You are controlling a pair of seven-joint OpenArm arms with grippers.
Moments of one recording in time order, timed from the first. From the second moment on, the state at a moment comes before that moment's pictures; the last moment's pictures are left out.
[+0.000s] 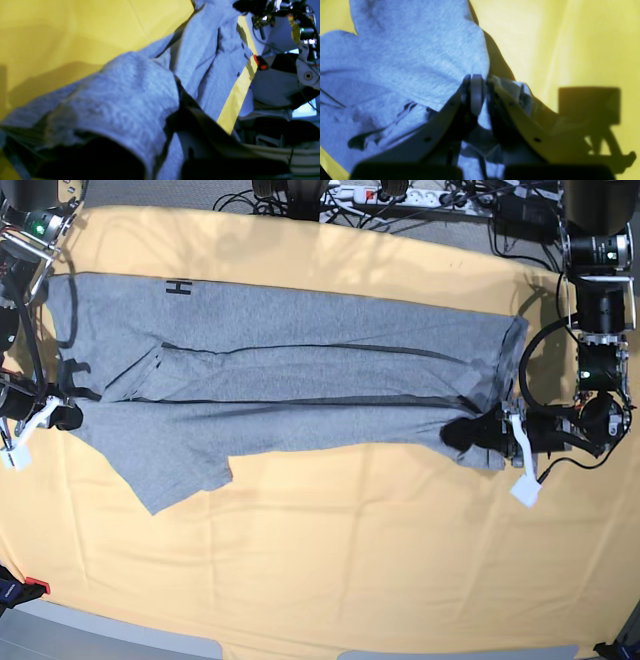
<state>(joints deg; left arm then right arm) -22.2 -32.0 2.1 62.5 -87.3 -43.9 81.2 12.8 29.4 29.3 67.9 43.1 41.6 -72.1</state>
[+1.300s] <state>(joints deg) -15.1 -35.7 2.1 63.0 -88.0 -43.9 81.0 13.5 35.0 29.3 67.9 58.4 41.6 -74.9</state>
